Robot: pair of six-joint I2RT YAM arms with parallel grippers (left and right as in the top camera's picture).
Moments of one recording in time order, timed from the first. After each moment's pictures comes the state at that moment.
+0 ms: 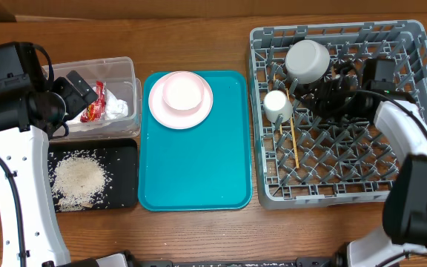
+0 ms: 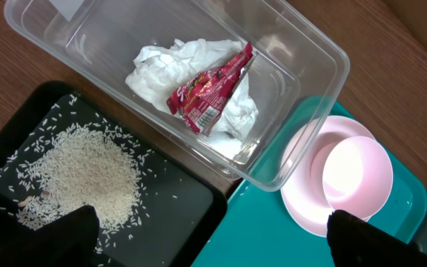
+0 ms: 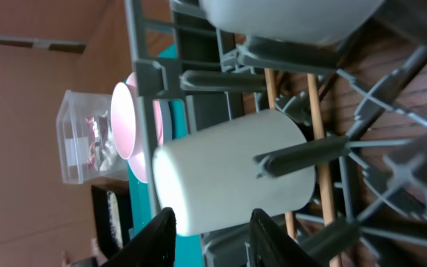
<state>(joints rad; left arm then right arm) 0.26 1.47 1.59 -1.18 0.00 -0.49 -0.14 1.77 1.19 -0.51 -0.84 0.34</state>
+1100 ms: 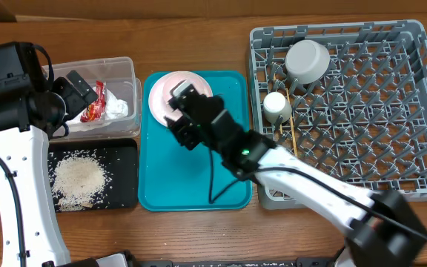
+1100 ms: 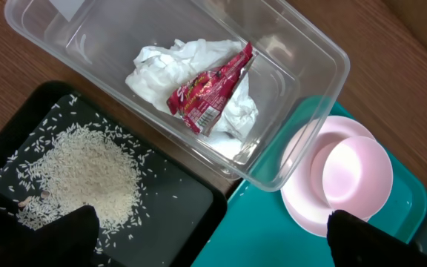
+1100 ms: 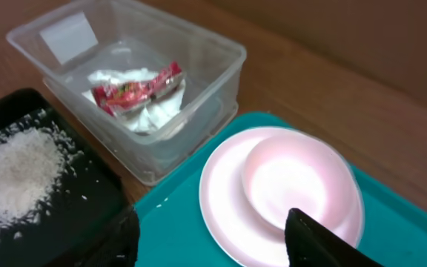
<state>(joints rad) 0.26 1.47 1.59 -1.18 0.00 -0.49 0.85 1.73 1.19 0.02 0.06 0.04</state>
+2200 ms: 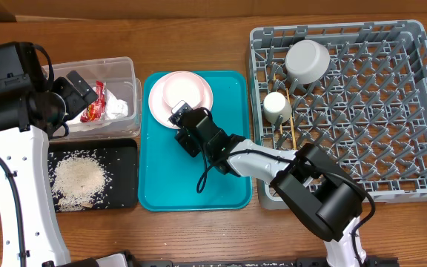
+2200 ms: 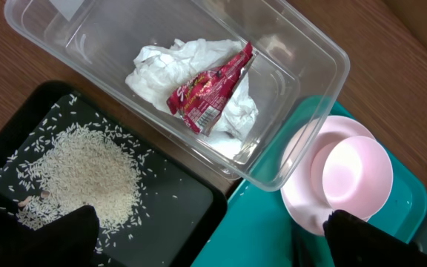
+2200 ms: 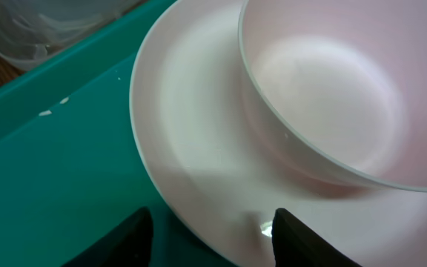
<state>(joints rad) 0.26 1.47 1.59 -1.18 0.00 -0.49 0.81 2.09 1.19 0.17 0.09 -0.04</state>
